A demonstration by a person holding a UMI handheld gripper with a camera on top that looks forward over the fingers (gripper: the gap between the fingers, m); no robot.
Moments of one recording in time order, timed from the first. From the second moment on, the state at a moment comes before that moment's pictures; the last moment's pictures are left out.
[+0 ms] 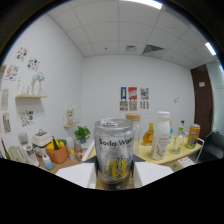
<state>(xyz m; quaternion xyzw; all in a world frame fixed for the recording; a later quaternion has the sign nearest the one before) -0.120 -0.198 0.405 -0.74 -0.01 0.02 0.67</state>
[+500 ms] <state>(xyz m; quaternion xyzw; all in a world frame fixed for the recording) -0.059 -0.226 0.200 -0.81 0.10 0.12 0.57</state>
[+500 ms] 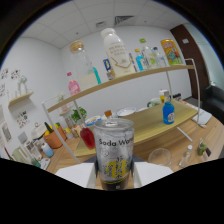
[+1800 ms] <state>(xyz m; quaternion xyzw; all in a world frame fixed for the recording) -0.028 -0.209 0.243 -0.62 0.41 0.48 0.46</state>
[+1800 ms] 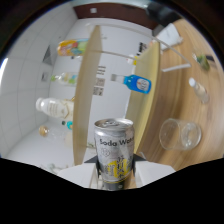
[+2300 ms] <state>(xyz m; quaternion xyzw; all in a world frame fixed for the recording) -0.076 -0.190 0.188 -0.77 -0.01 0.06 0.63</state>
